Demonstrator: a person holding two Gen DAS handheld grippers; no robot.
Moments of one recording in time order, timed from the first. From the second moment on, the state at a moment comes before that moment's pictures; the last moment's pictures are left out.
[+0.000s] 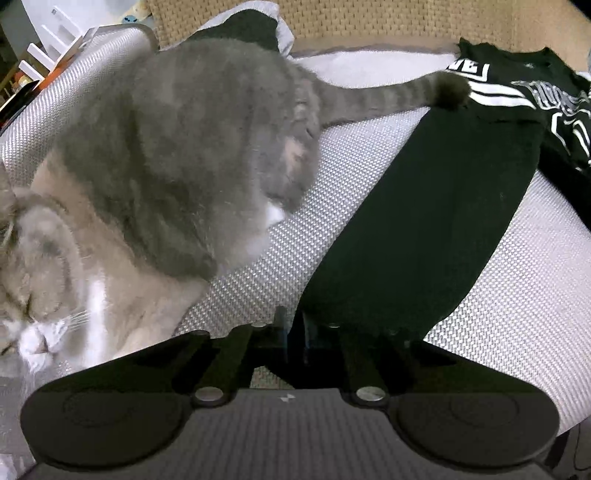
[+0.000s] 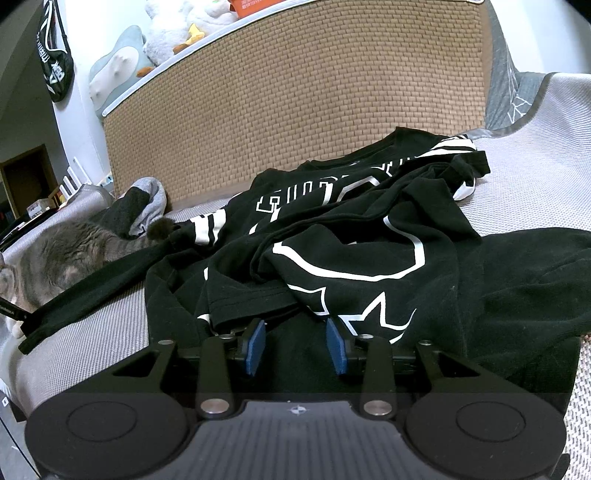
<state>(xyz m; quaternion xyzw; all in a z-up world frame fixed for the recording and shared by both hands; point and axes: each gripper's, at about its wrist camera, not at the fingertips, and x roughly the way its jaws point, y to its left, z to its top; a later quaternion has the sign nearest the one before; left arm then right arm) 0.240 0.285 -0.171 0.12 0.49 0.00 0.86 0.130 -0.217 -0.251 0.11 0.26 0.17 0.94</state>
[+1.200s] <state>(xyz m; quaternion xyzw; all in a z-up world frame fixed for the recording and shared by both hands) 0.264 0.015 -0.155 0.13 0.34 -0.18 0.91 0.130 -0.219 -0.251 0.11 0.26 0.17 0.94</state>
